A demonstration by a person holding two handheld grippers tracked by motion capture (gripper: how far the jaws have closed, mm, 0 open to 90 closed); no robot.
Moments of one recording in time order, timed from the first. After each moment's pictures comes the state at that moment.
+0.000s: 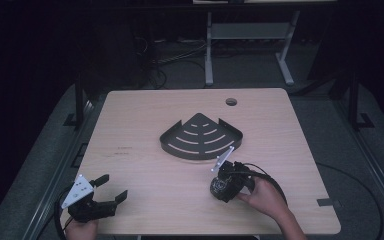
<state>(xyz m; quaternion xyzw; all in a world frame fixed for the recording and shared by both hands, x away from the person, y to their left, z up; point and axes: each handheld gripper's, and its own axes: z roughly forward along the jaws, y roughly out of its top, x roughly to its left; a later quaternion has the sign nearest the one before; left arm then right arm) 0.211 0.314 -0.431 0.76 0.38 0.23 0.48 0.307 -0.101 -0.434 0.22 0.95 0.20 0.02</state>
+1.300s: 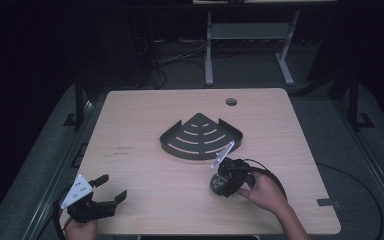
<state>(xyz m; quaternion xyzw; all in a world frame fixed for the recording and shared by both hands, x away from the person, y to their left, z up) 0.210 0.316 -0.431 0.75 0.38 0.23 0.48 0.314 -0.101 -0.423 0.20 0.96 0.21 0.01</state>
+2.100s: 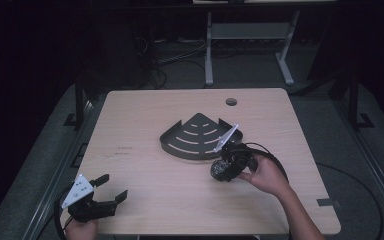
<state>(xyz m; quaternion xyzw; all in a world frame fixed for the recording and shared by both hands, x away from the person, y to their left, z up) 0.211 0.314 -0.431 0.76 0.38 0.23 0.48 0.345 -0.109 -0.394 0.21 0.95 0.23 0.00</state>
